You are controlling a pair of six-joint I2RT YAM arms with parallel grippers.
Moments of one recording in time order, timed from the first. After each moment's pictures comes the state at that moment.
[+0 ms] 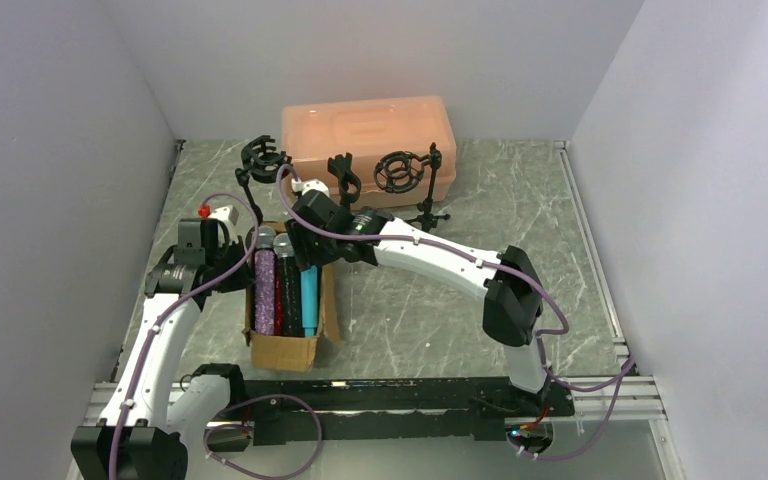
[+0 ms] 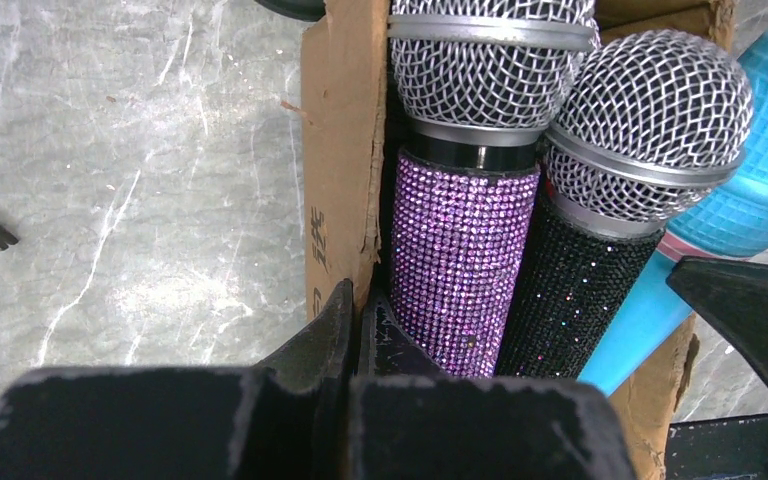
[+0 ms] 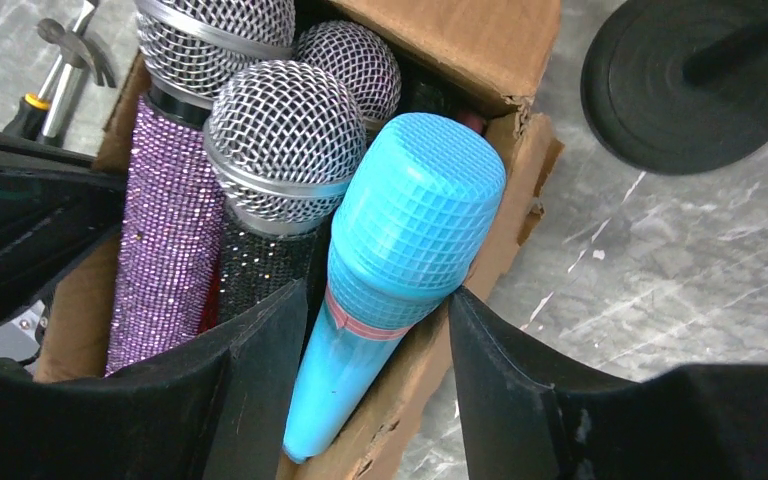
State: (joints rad) left arm -0.02 0.90 0.81 -0.80 0.14 -0.25; right arm 1.06 1.97 1.80 -0.64 0.14 0.56
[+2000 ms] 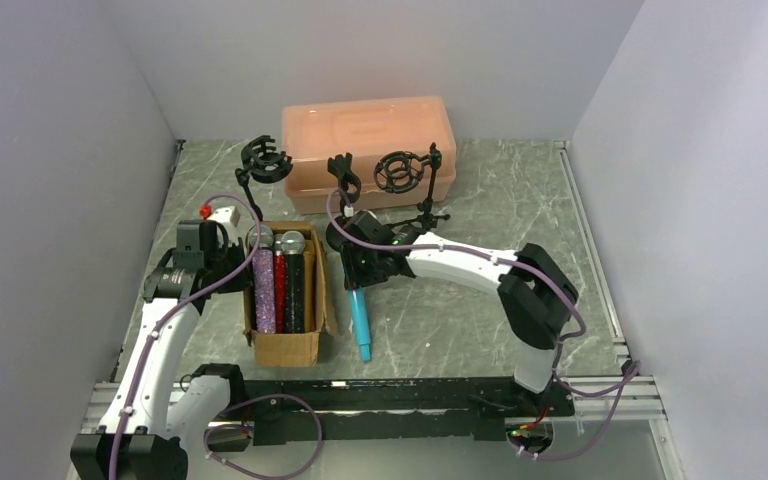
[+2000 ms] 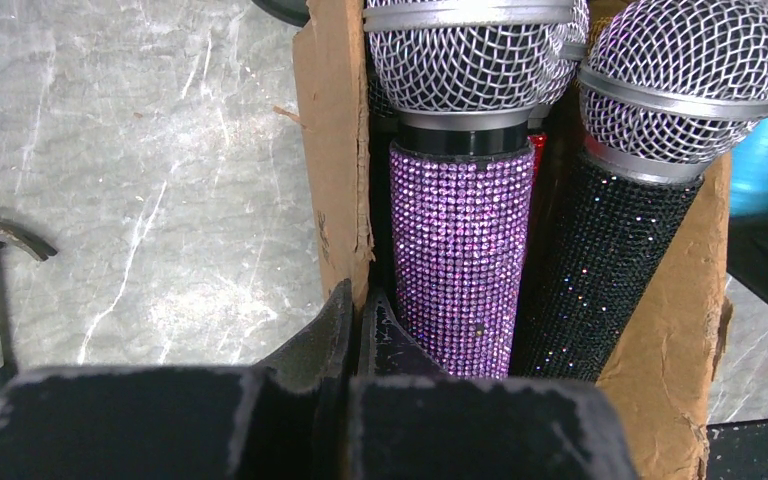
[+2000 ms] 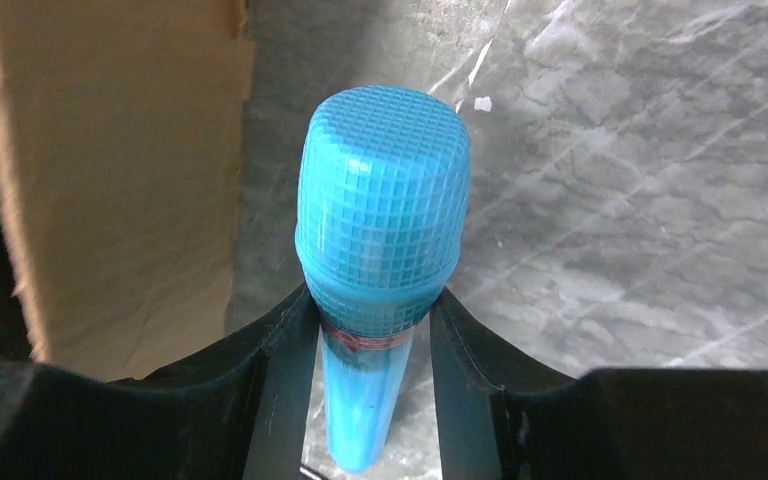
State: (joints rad) left arm -0.02 0.87 0.81 -0.79 0.12 -0.19; right arm 0.93 1.78 1.30 -0.48 0.01 0.60
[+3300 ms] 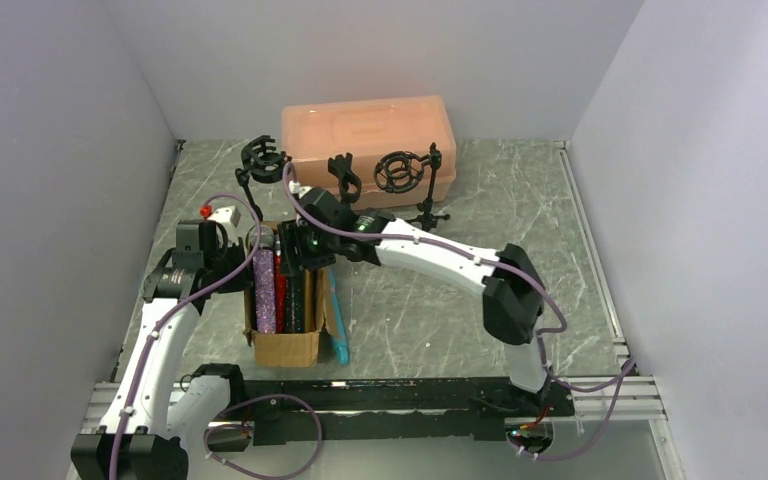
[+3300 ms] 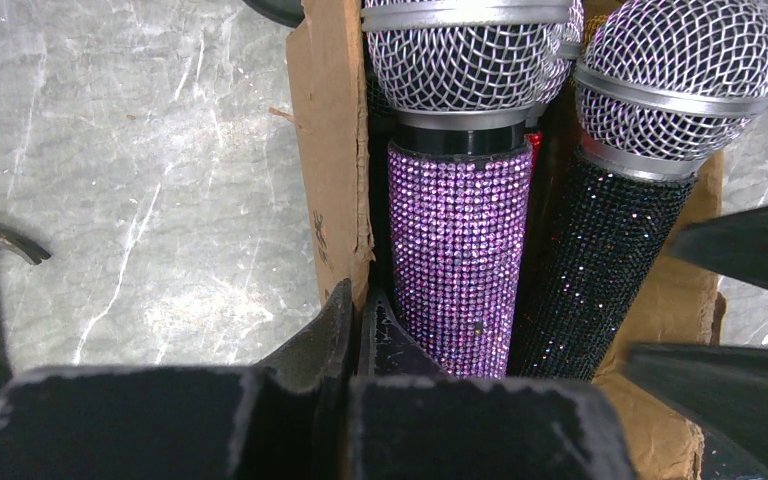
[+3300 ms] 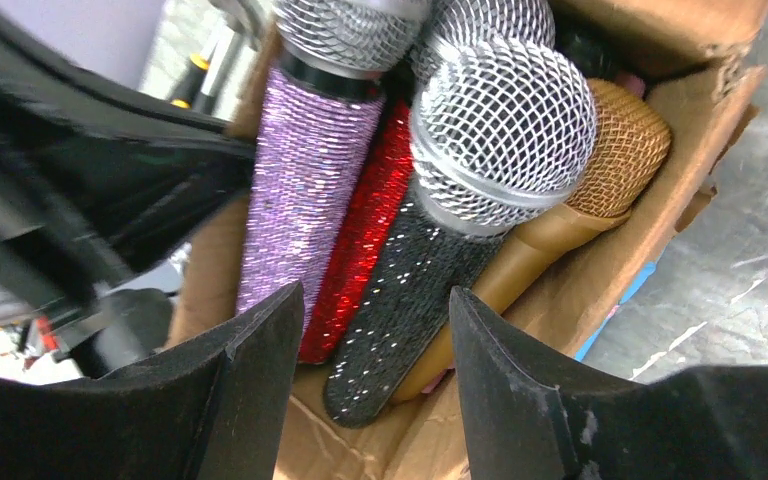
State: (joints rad) left arm -0.02 0.87 0.81 -0.79 0.13 -0.18; right arm 1.03 1.93 1.73 -0.47 -0.12 0.65
